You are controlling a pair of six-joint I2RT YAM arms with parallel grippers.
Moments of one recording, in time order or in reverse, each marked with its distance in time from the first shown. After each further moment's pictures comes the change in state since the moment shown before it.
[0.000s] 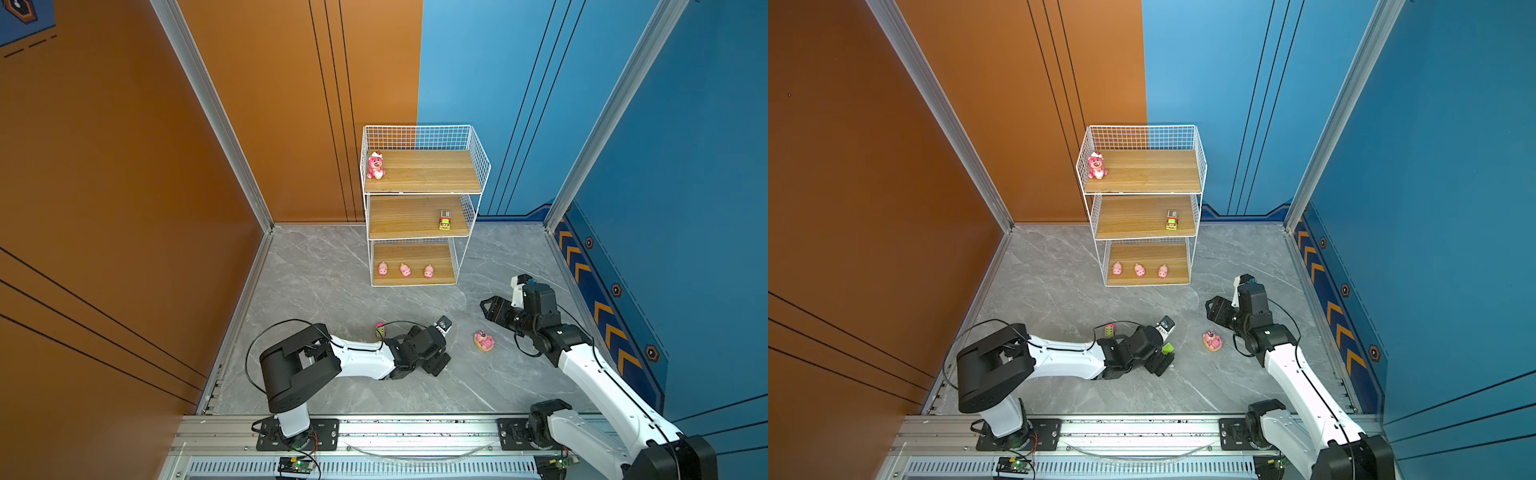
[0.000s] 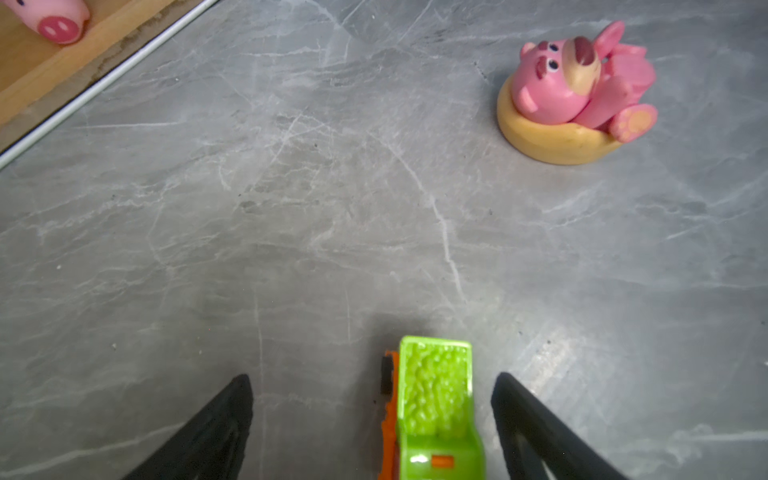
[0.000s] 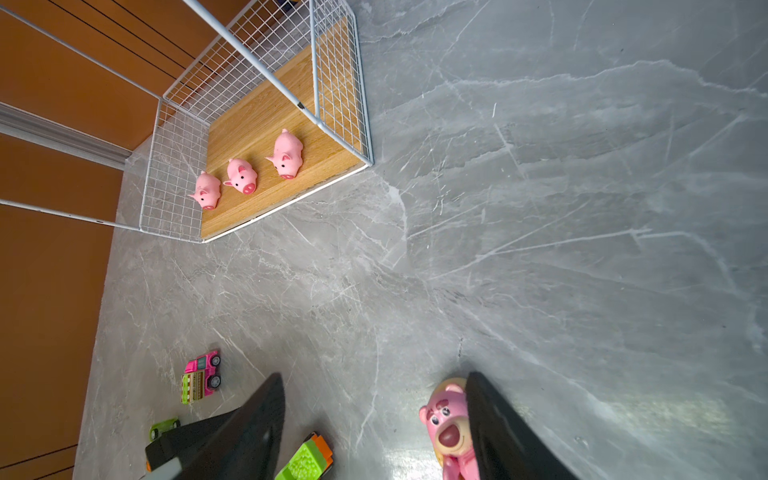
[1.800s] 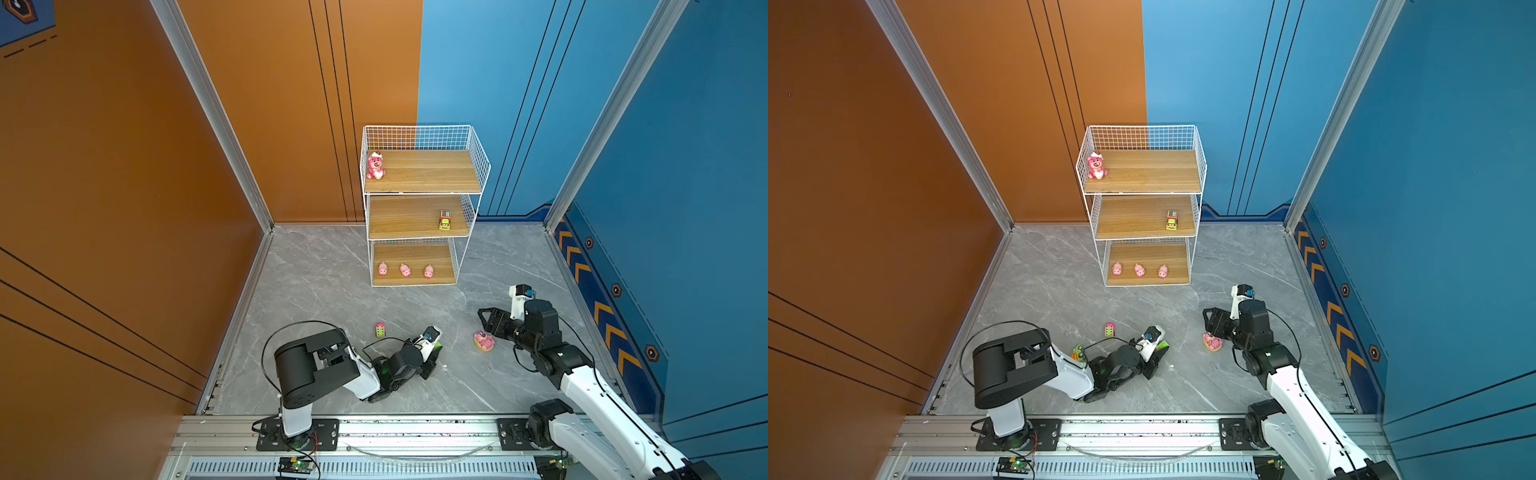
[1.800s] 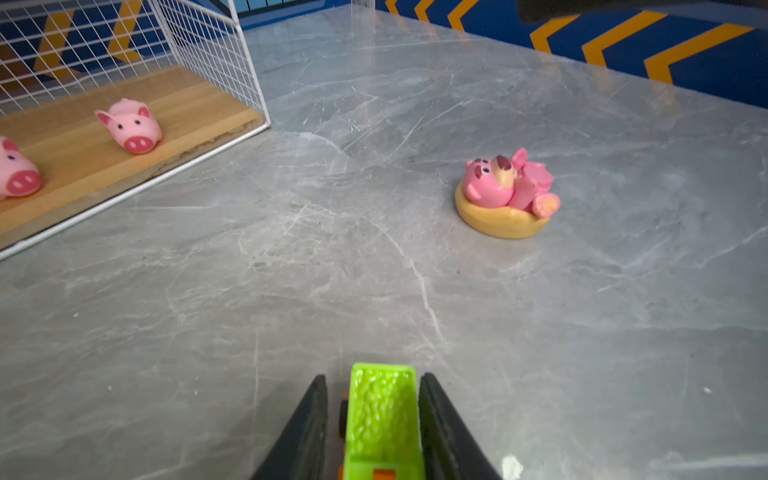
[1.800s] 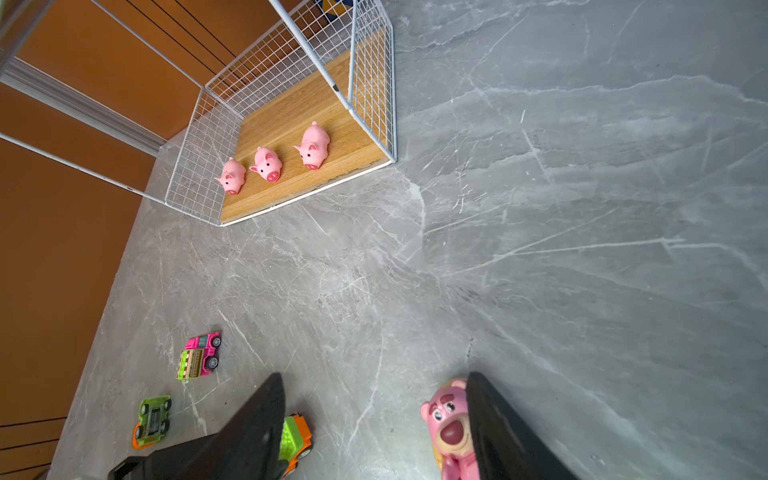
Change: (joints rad) left arm -0.013 0.054 -0.275 0.737 -0.044 0.054; right arm 0.042 -0.145 -0.164 0.136 0.011 -0.042
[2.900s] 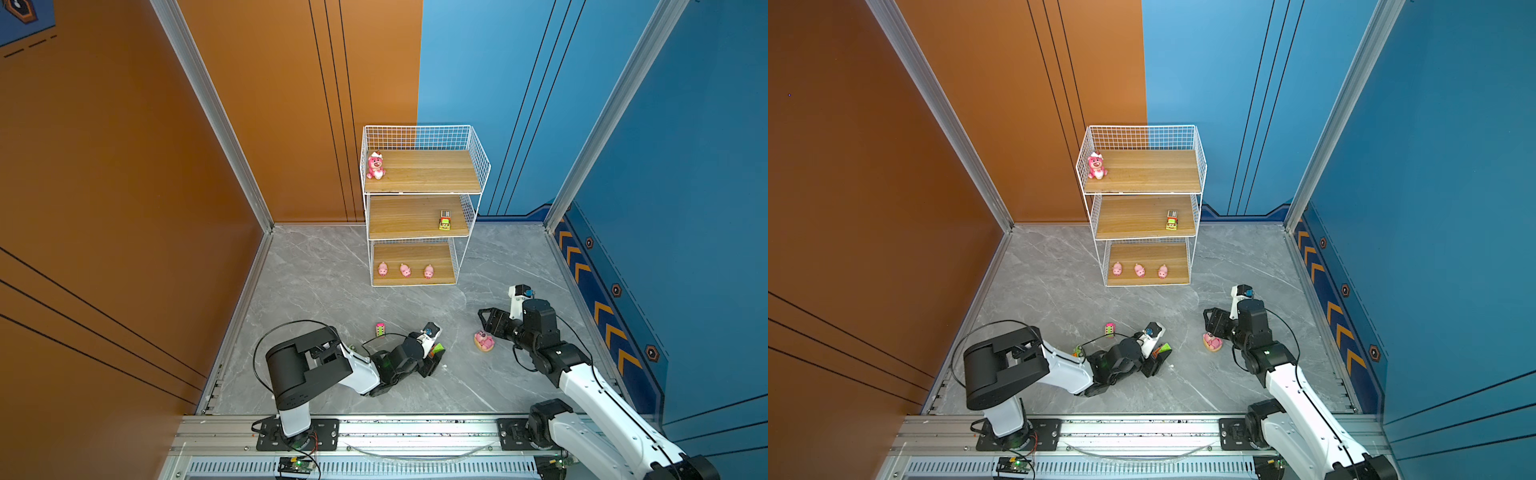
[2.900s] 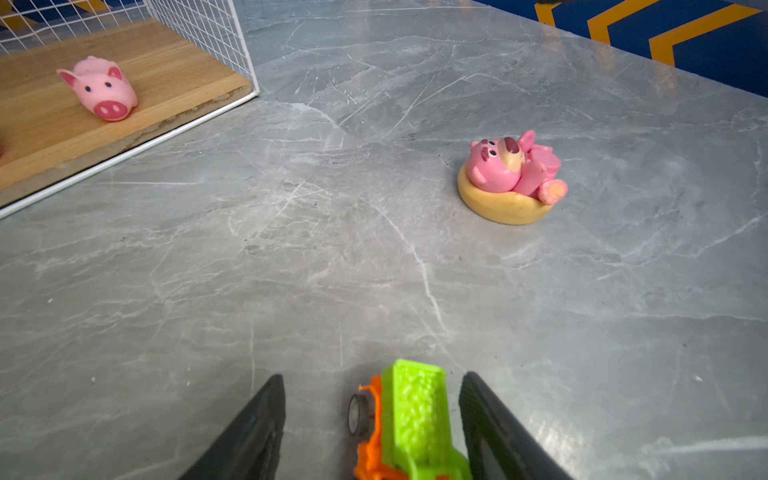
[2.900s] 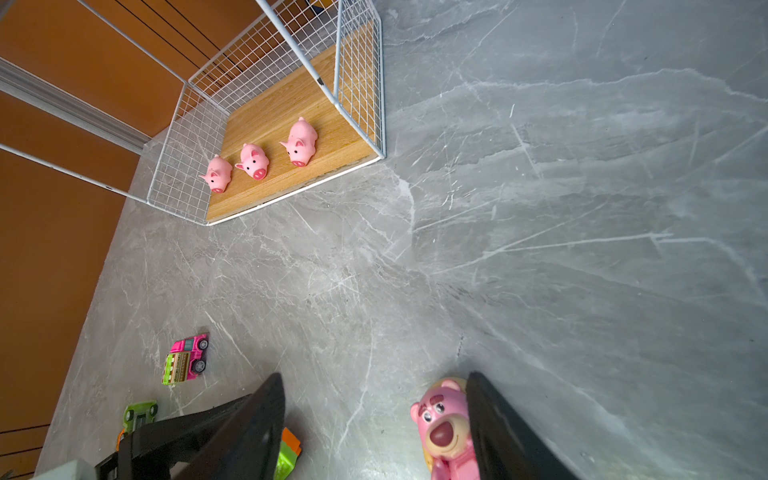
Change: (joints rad) left arm 0.031 -0.014 0.024 -0.117 0.077 -0.018; right arm 0.001 0.021 0.000 0.001 0.013 -0.002
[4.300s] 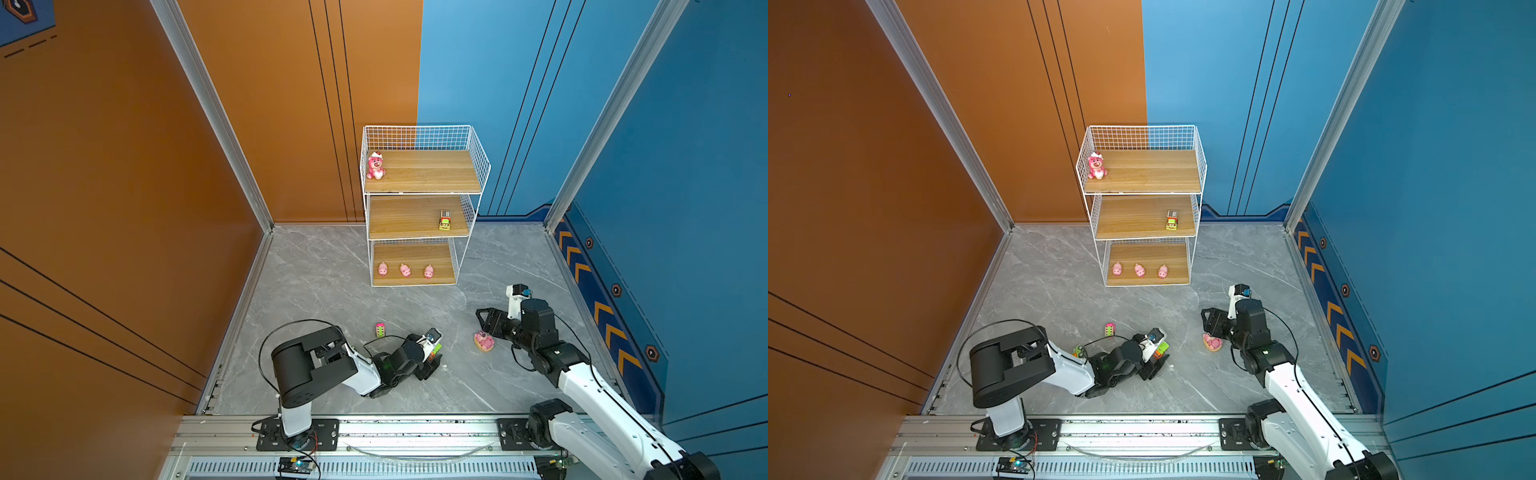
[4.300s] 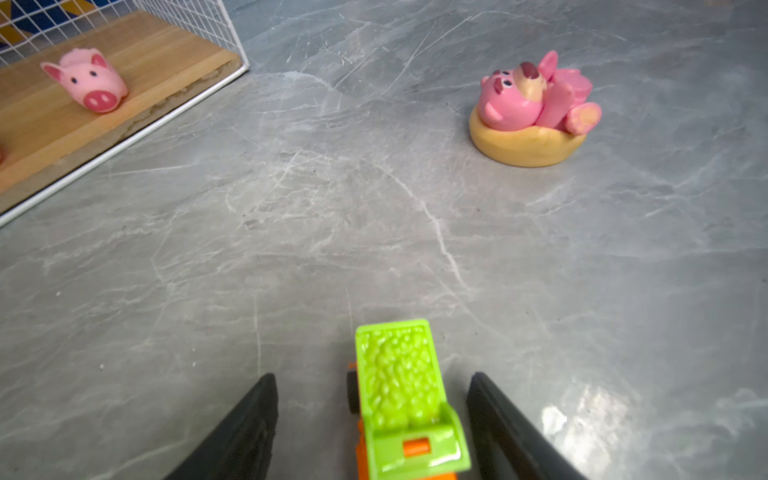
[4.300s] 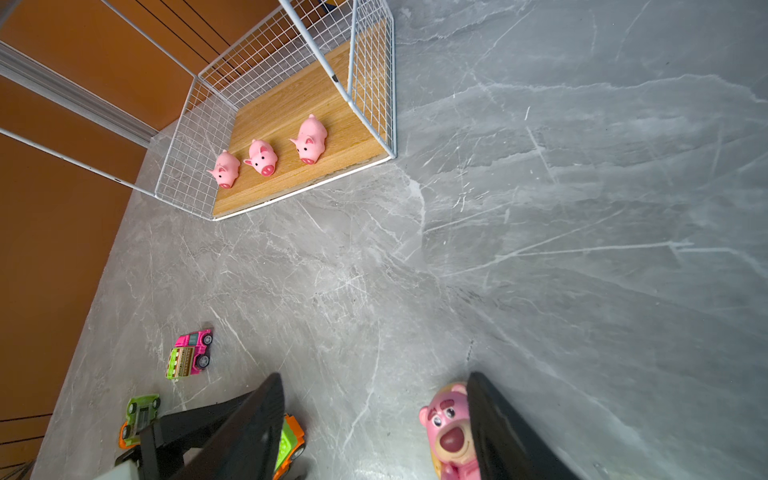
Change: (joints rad) left arm -0.008 0.041 -0.007 -0.014 -0.028 0.106; right arm 0.019 0.010 0.000 0.021 0.000 -0.008
